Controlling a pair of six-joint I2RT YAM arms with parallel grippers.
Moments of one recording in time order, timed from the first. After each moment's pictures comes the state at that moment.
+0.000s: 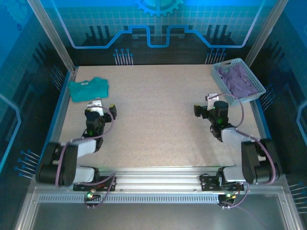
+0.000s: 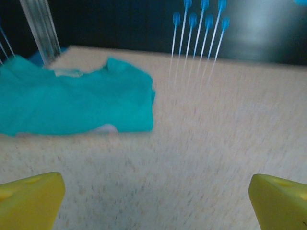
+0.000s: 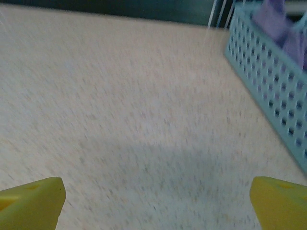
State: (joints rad) left arm -0.05 1.26 0.30 0.73 -0.21 -0.15; right arm 0.12 1.32 0.53 0.37 0.05 -0.04
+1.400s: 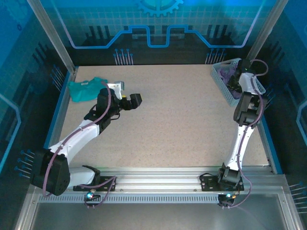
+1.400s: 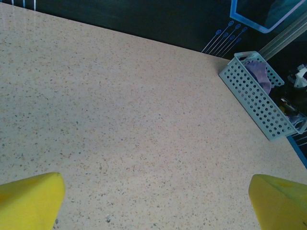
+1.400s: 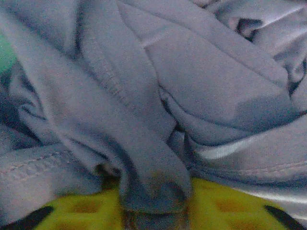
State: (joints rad) left arm -0.30 1.26 0.81 0.03 0.19 -0.47; right arm -0.28 2.40 2.11 -0.82 0.12 0.31
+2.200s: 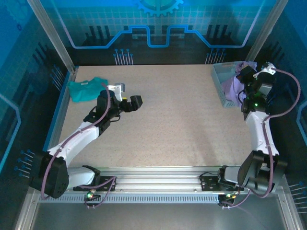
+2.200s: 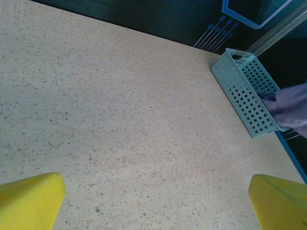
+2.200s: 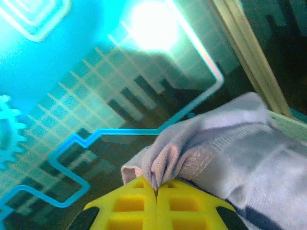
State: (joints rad) left arm -0.31 1.23 0.79 0.03 0.21 -0.51; right arm -0.28 1.25 1.03 0.17 -0.13 0.67
